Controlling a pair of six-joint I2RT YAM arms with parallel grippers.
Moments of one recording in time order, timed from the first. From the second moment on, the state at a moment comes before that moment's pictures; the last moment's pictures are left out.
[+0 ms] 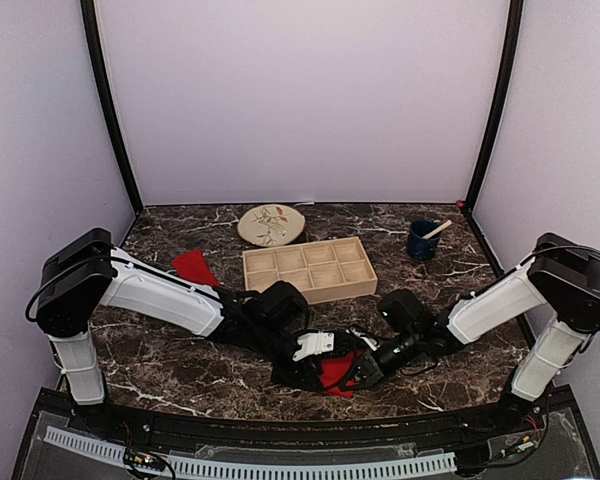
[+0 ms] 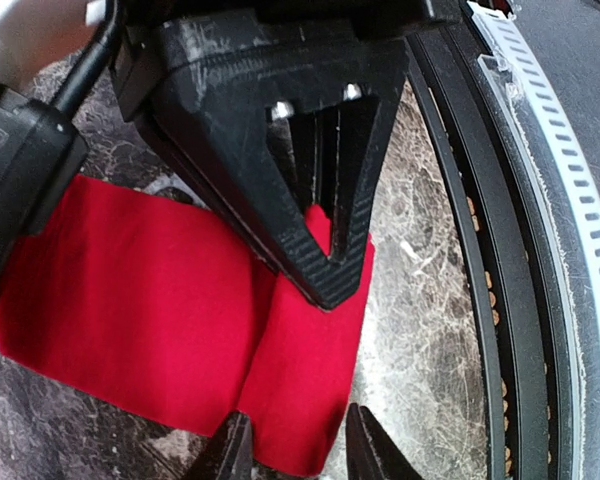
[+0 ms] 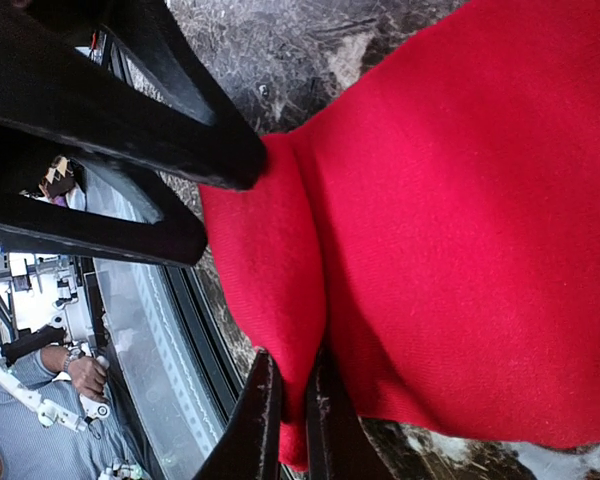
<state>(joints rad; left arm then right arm) -1.10 1.87 1.05 -0.14 0.45 0.38 0.89 1.65 0.53 0.20 -0.76 0.54</state>
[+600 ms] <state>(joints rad) -1.10 1.91 1.09 -0.18 0.46 0.40 0.89 1.67 0.55 0.17 -0.78 0.52</state>
